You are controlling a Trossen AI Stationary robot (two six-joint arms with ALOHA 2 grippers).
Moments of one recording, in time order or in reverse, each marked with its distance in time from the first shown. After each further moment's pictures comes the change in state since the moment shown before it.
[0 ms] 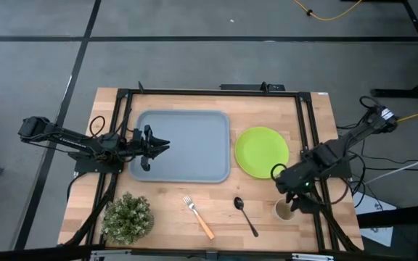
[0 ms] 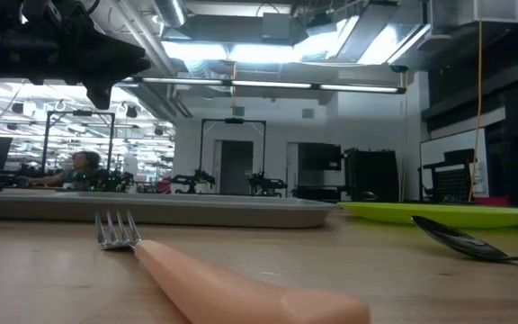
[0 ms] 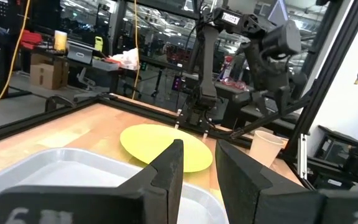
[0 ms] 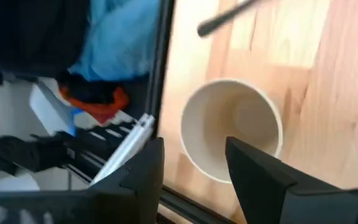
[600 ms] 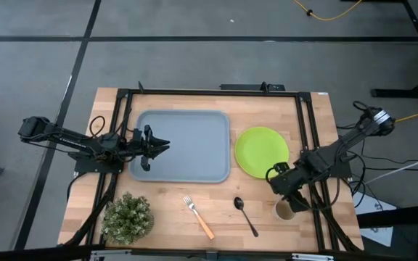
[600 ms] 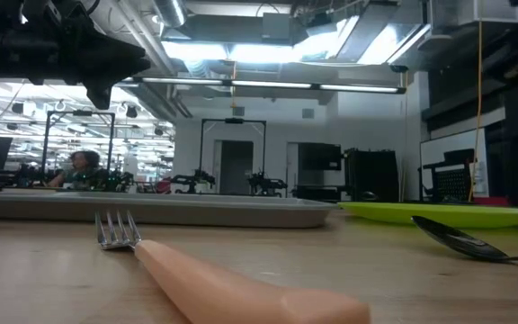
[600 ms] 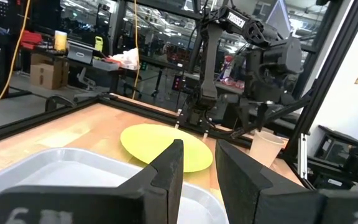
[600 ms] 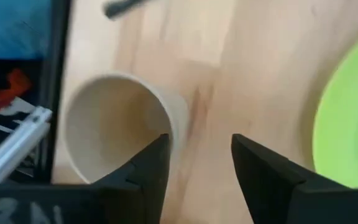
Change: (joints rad) left arm 0.000 0.000 0.000 -0.001 0.000 0.001; right arm 0.007 0.101 0.000 -0.105 0.294 -0.181
